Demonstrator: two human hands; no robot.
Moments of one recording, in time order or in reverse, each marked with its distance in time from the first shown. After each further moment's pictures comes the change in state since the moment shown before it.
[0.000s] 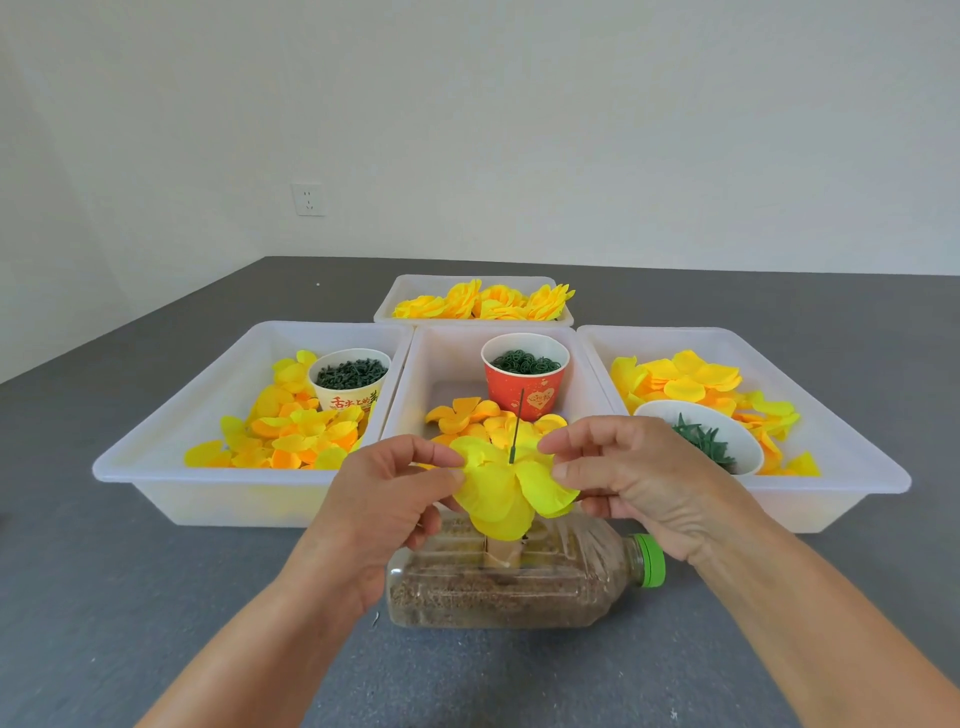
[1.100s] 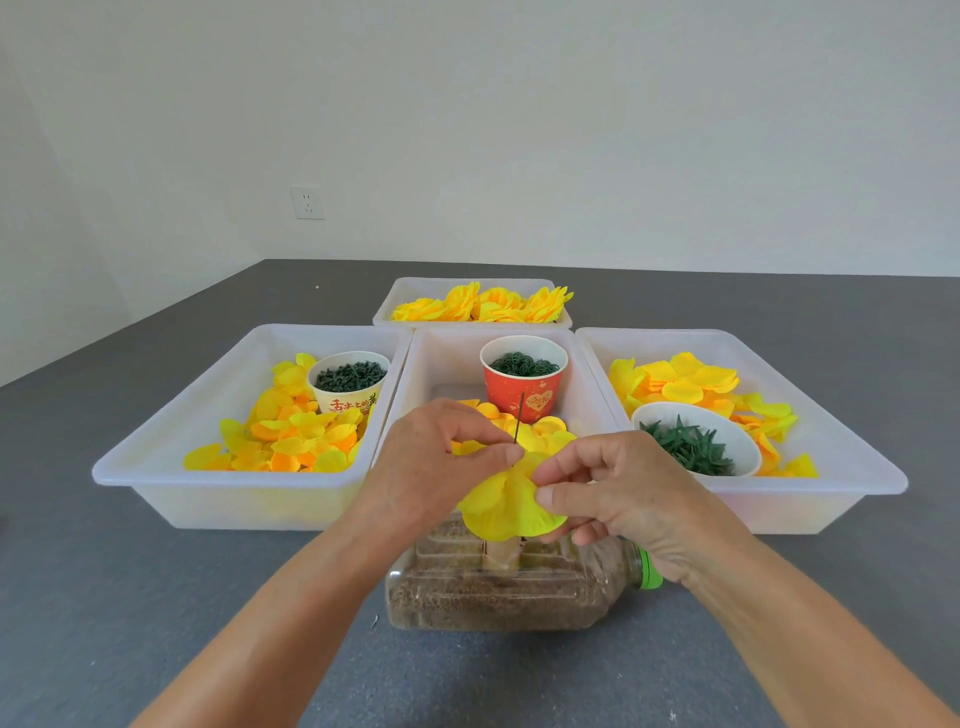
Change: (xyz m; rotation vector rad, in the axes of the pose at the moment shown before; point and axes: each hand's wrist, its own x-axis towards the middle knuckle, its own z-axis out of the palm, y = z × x) left_hand 0.025 0.010 0.020 0.477 -0.100 0.404; right_hand -0.007 0.006 0.008 -0.130 -0.040 -0.058
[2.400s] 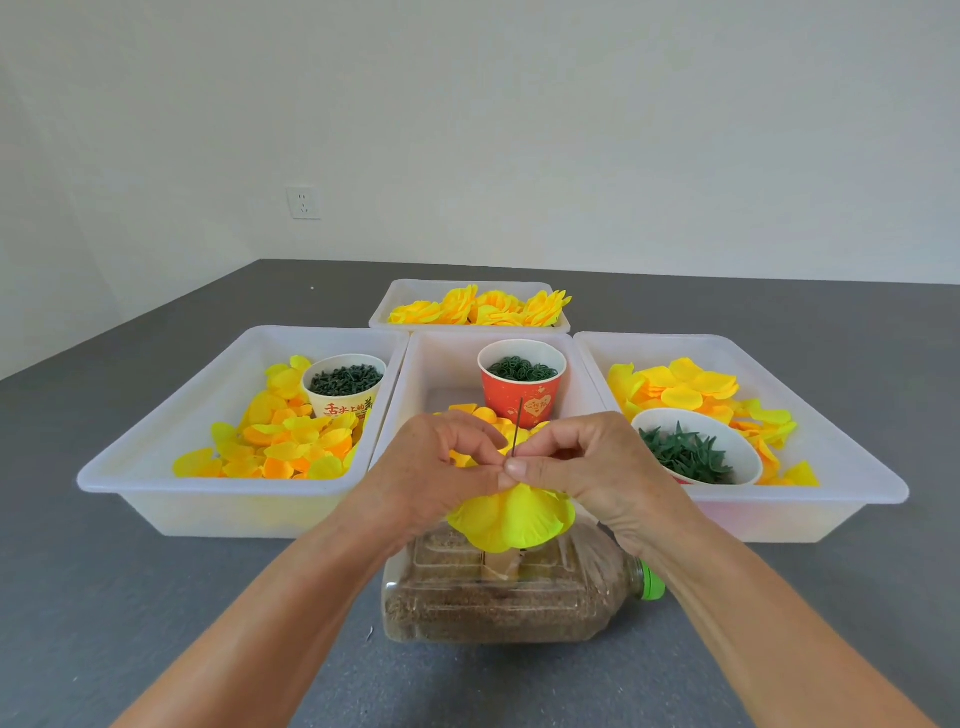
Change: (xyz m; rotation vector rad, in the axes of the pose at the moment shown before) left_hand 0.009 -0.011 -0.002 -0.173 -0.194 -0.044; right_hand 0.035 0.008 0.007 0.003 0.088 -0.228
